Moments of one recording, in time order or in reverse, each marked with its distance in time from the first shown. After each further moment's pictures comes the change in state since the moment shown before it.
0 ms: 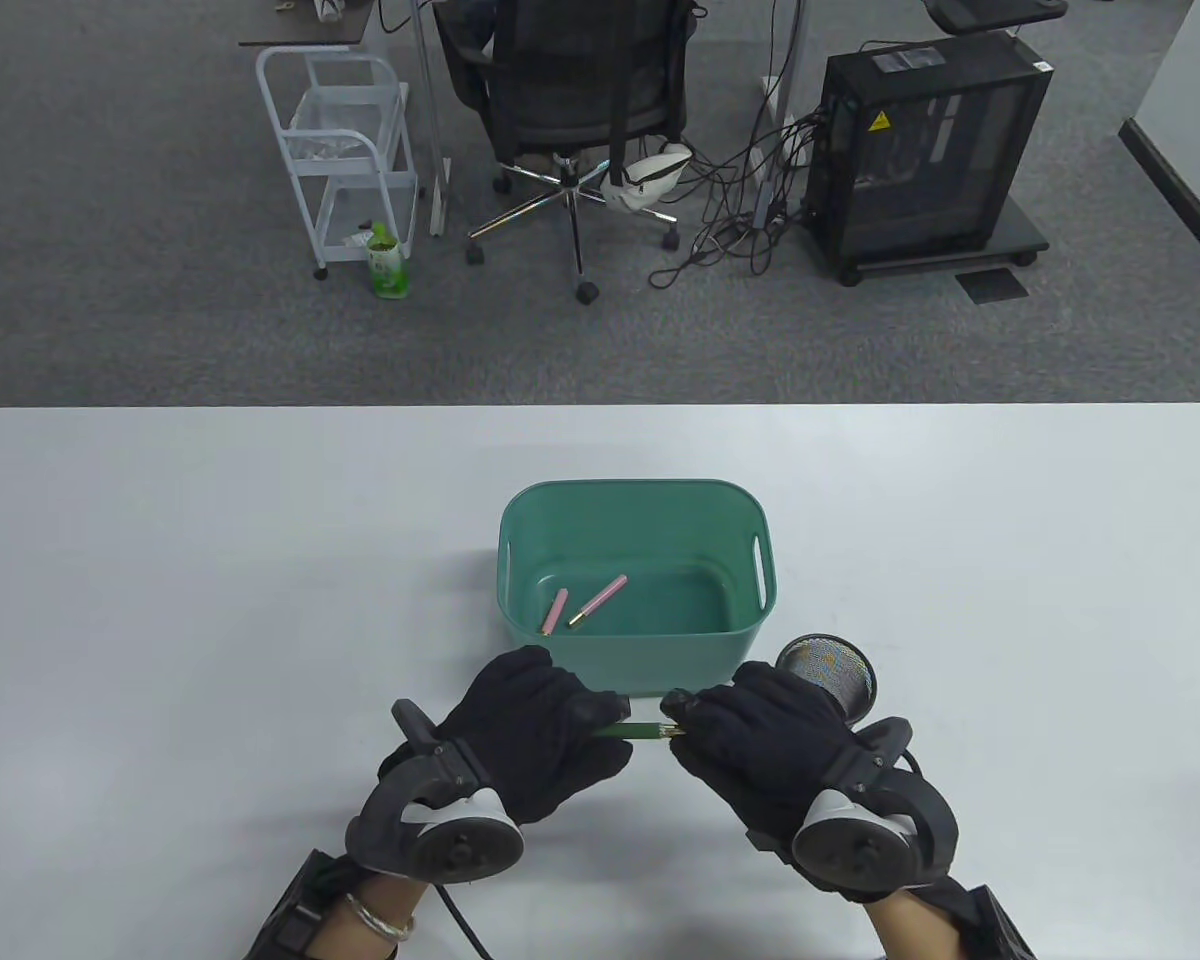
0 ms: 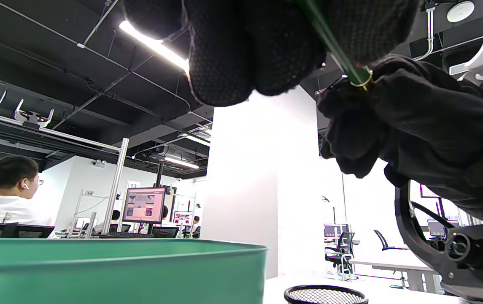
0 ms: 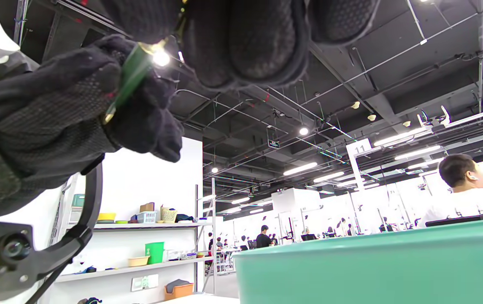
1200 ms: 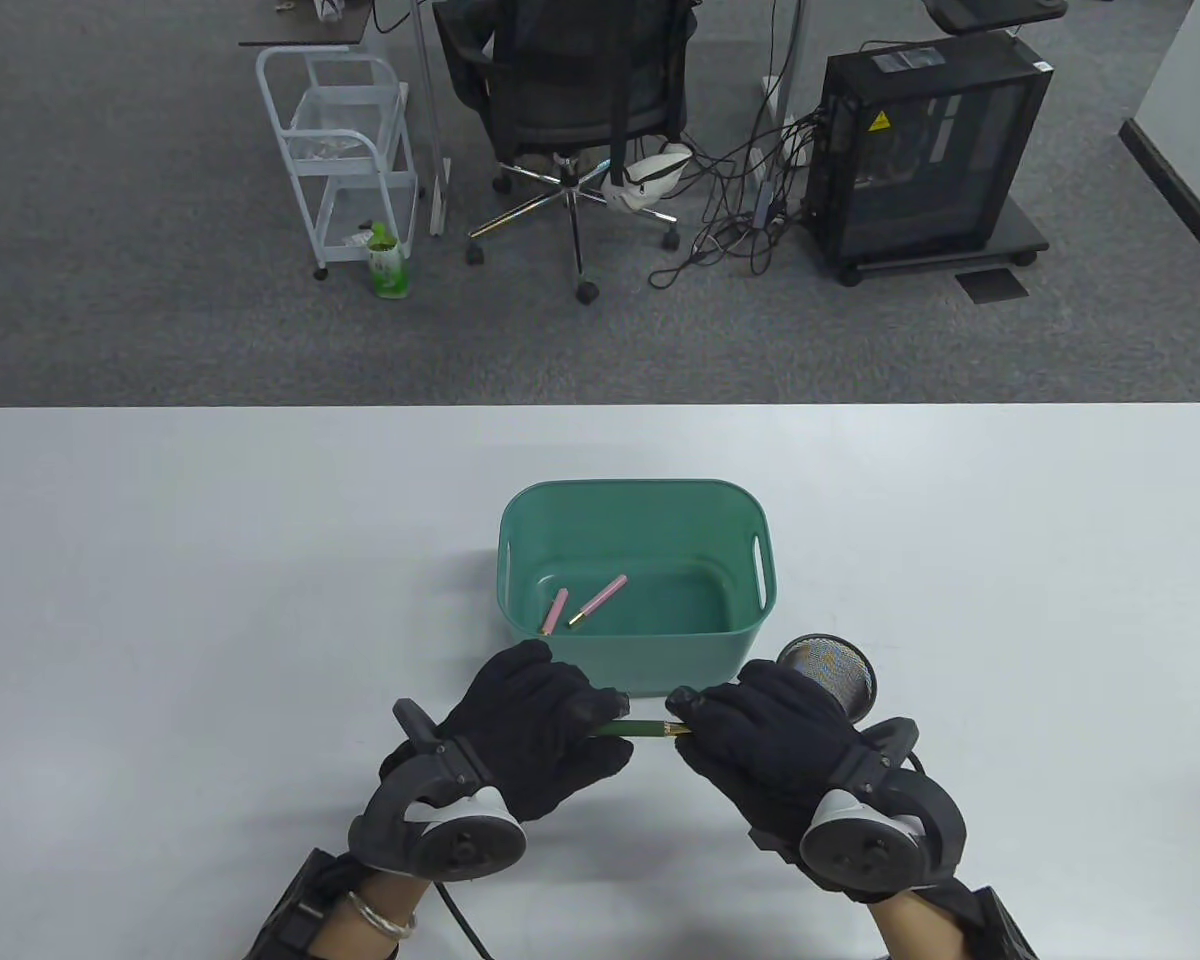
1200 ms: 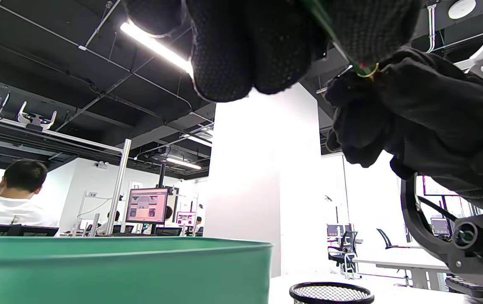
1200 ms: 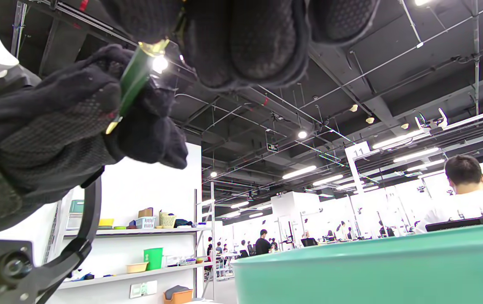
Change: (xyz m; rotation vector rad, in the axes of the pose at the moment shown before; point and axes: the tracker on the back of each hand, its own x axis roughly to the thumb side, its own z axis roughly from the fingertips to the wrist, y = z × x) left_hand -0.001 -0.001 -0.001 -0.004 0.004 -0.013; right_hand -0.003 -0.002 0.002 -0.017 0.006 -0.006
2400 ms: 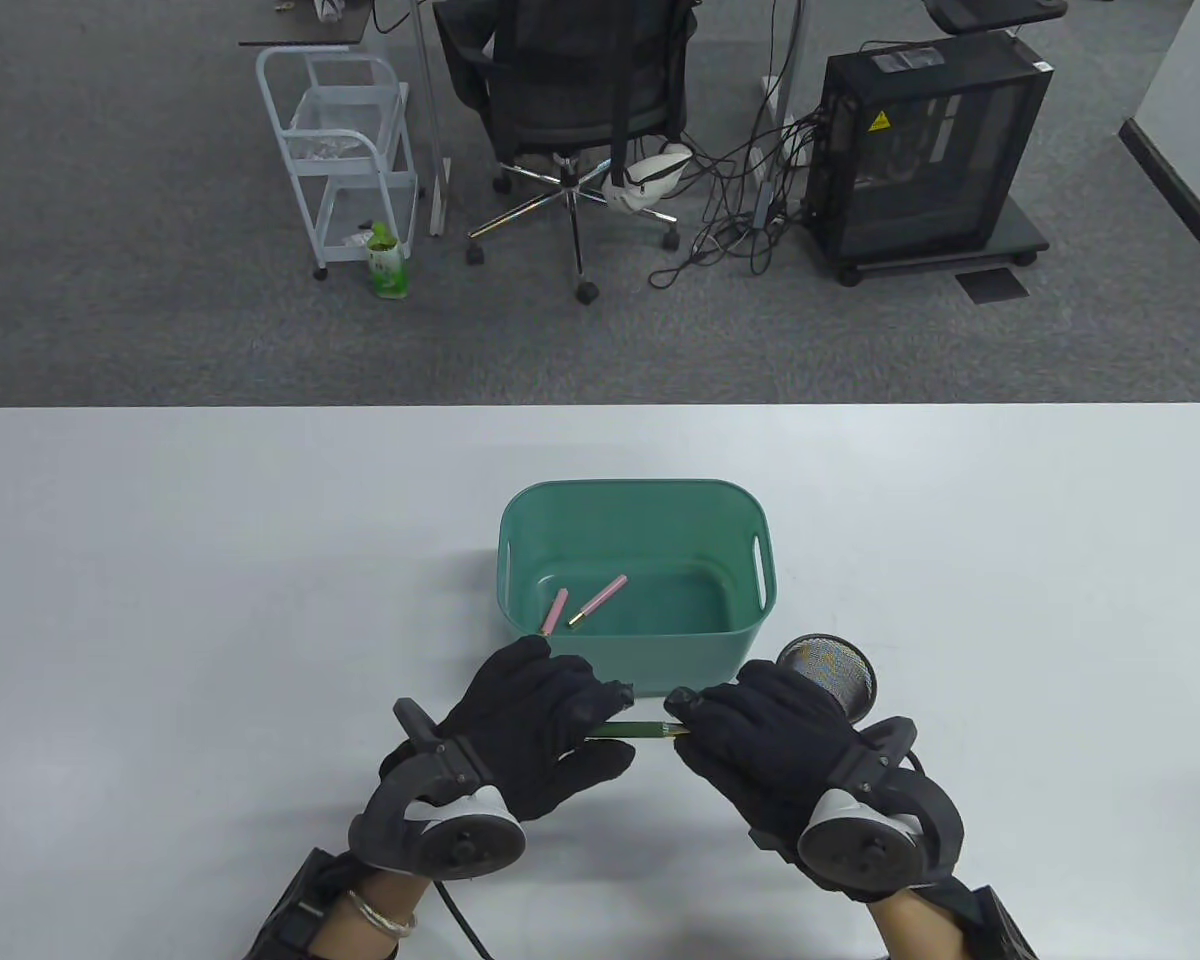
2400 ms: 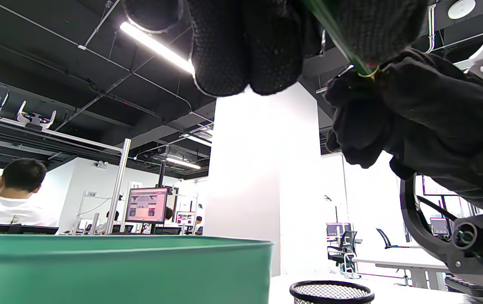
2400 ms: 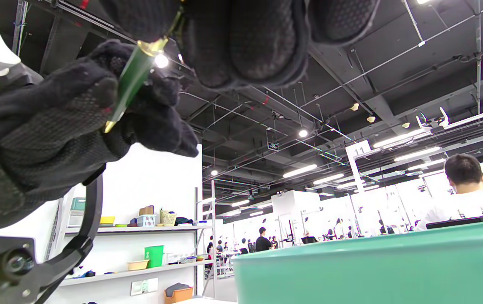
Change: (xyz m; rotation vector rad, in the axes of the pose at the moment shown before) left_hand -0.001 -0.001 0.001 0.003 -0.003 -0.001; right_hand 0.000 0.001 0.000 0.006 -0.004 0.001
